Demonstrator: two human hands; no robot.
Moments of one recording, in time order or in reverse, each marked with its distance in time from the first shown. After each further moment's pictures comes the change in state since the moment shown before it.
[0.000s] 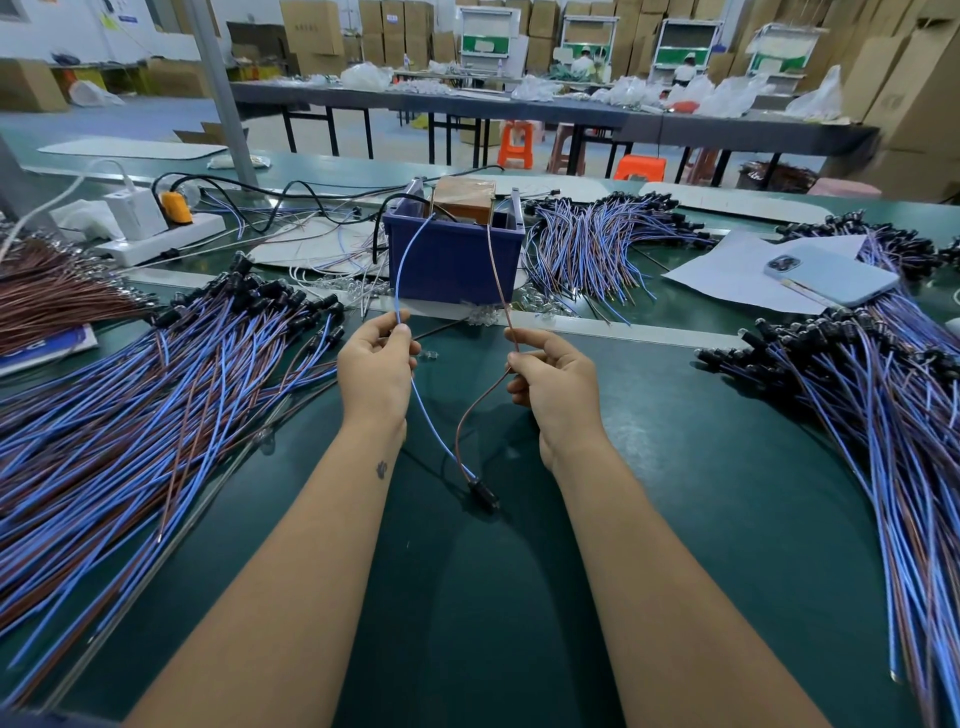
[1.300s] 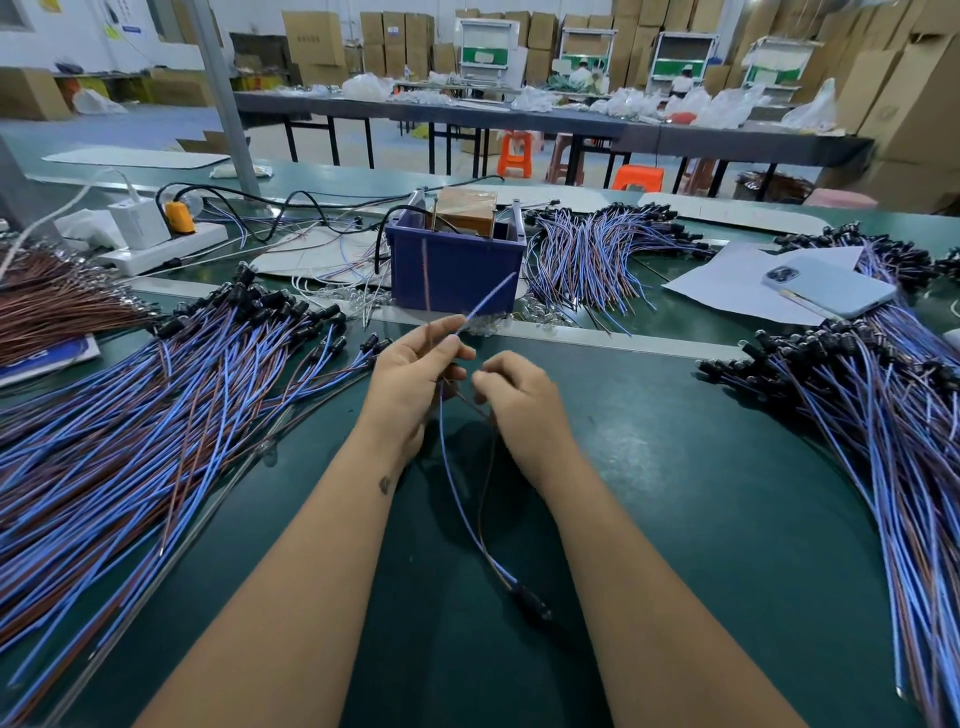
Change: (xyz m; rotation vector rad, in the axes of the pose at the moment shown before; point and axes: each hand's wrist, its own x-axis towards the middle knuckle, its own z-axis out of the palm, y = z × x) left_hand -0.010 0.006 0.006 -0.125 -0.420 -0.103; right_hand -0.010 0.002 0.013 -0.468 -0.170 -0.180
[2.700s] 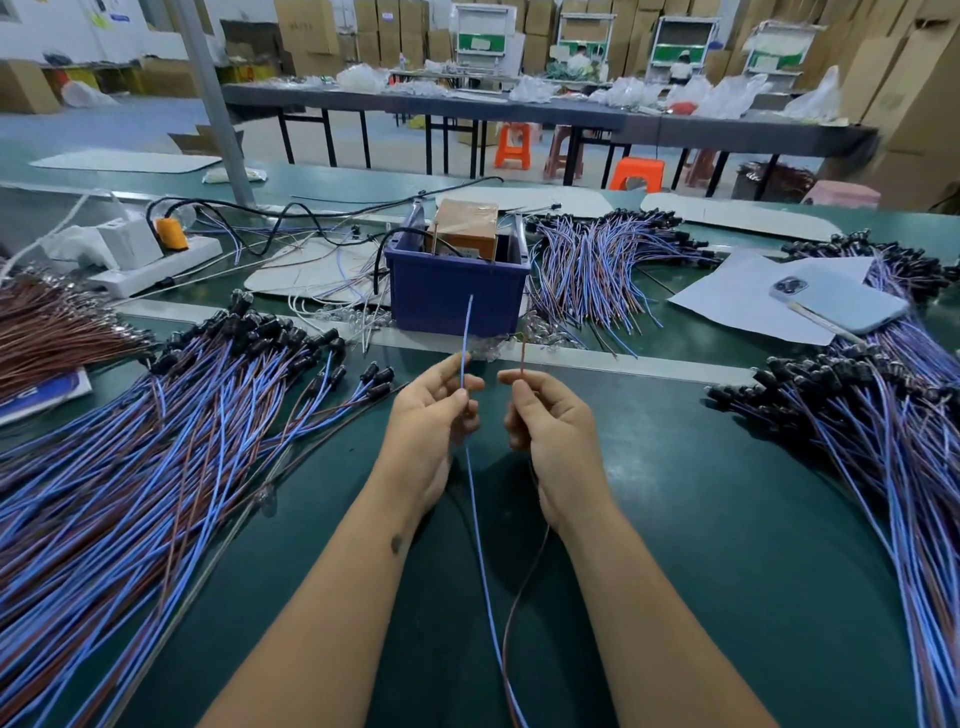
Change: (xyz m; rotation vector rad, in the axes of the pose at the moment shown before) left_hand 0.006 -0.009 0.010 -0.189 0.047 -0.109; right_hand 0.010 0.004 -0.006 0.549 0.121 0.095
